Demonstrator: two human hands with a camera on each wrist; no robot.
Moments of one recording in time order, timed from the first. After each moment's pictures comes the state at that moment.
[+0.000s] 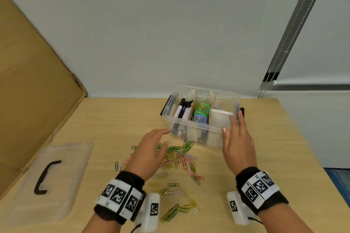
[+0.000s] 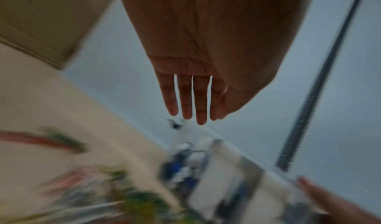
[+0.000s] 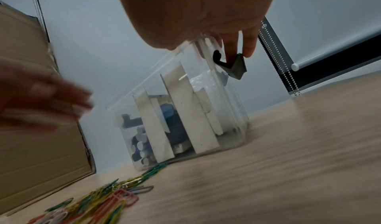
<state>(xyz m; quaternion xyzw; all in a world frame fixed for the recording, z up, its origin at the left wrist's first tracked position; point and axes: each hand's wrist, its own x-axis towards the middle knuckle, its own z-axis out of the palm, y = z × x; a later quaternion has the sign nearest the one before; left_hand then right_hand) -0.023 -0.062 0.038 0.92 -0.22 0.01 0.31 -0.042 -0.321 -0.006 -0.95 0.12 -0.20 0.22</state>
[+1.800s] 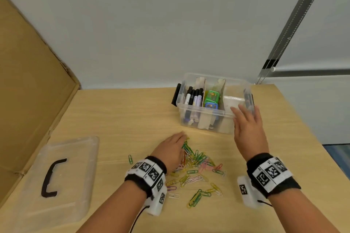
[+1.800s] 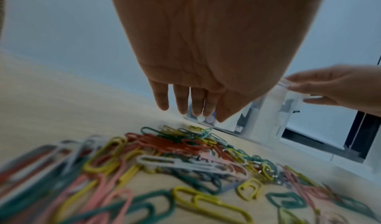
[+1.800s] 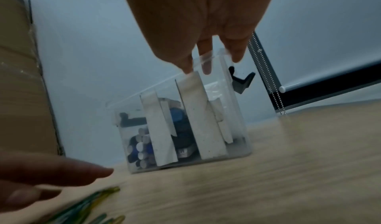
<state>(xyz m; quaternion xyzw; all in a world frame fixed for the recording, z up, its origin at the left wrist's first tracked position) 0.007 -0.045 -0.029 0.92 -0.34 -0.16 0.14 -0.050 -0.288 0.004 -0.96 0.15 -0.19 0.15</state>
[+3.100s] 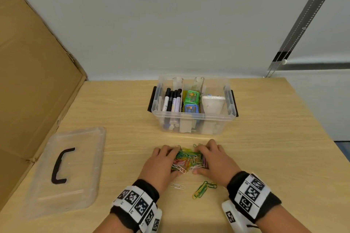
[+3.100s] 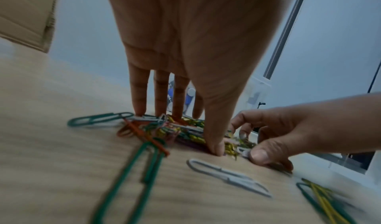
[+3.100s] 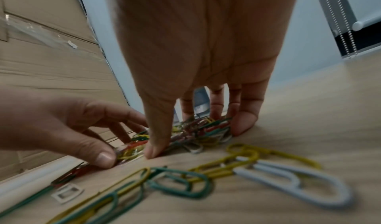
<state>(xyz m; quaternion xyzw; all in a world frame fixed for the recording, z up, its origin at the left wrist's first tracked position) -0.051 0.002 -0.032 0.95 -0.26 -0.12 0.13 -0.084 -0.199 -0.033 -0.97 -0.01 0.15 0.18</state>
